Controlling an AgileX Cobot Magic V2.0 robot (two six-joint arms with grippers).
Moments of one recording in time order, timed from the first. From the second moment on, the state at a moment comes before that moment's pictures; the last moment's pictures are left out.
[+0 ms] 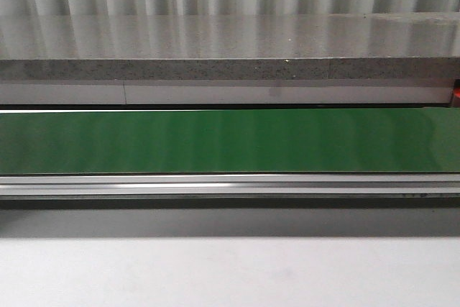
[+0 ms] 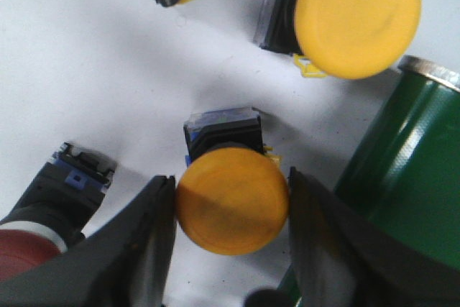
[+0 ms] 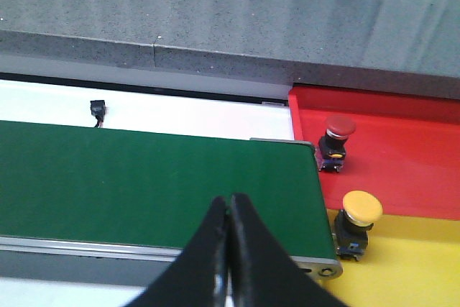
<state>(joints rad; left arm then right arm) 0.40 1.96 -1.51 -0.15 1.09 -0.01 -0.05 0.21 -0.45 0.03 0.57 -0.04</state>
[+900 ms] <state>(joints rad) 0.37 1.68 -1.51 -0.12 1.23 0.07 -0.05 0.21 -0.45 0.03 0.57 -0.04</state>
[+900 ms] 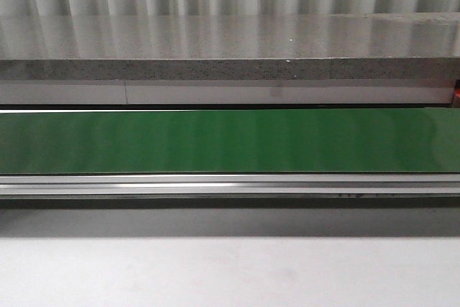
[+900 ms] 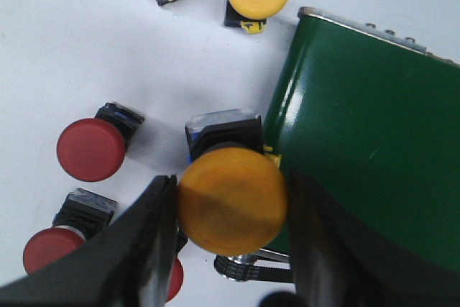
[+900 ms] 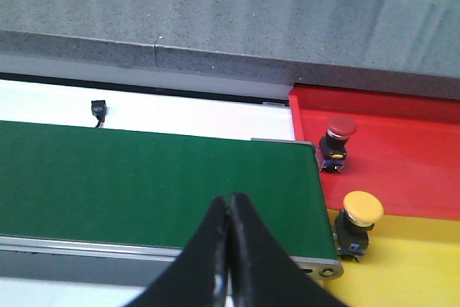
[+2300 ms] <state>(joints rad) 0.20 1.76 -1.59 -0.26 1.24 0.12 -0.05 0.21 -0.45 0.03 0.57 -0.04</state>
